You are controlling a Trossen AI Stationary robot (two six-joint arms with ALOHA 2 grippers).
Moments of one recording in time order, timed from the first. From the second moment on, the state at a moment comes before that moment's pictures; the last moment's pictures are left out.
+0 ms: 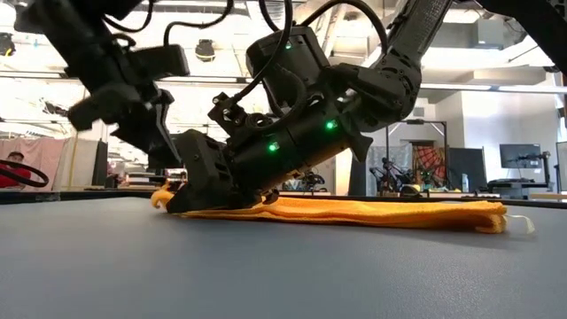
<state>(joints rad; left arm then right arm) -0.29 1.37 0.66 -0.27 -0.53 -0.25 0.17 2.31 1.28 0.54 0.32 0.28</state>
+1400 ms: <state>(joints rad) -0.29 1.52 0.54 -0.11 -0.30 -0.31 0.18 2.17 1.28 0.27 0.30 0.31</state>
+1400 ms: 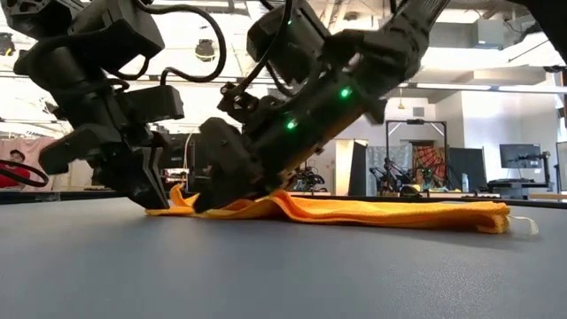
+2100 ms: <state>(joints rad) -0.26 1.52 0.66 -0.37 -0.06 -0.22 0.27 2.11 1.28 0.18 0.32 0.34</state>
